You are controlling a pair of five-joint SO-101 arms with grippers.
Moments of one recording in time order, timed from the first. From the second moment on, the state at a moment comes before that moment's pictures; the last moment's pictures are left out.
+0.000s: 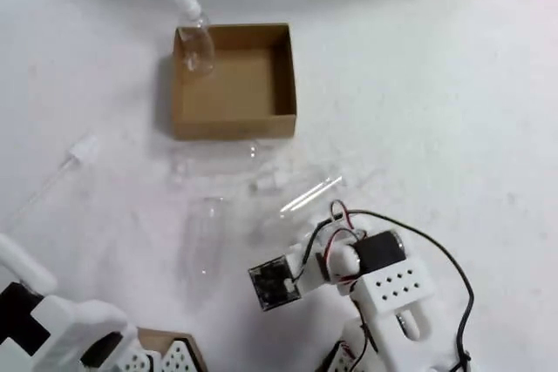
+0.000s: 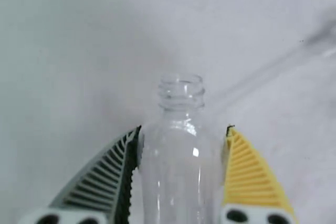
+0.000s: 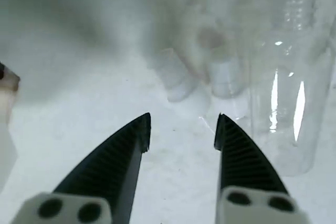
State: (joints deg) left arm -58.9 -2.2 12.4 65.5 -32.8; right arm -23.2 -56.6 67.3 72.5 93.8
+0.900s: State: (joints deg) left arm -54.1 -2.2 13.8 65.5 -32.8; right arm -28.6 -56.6 81.9 57.9 97.5
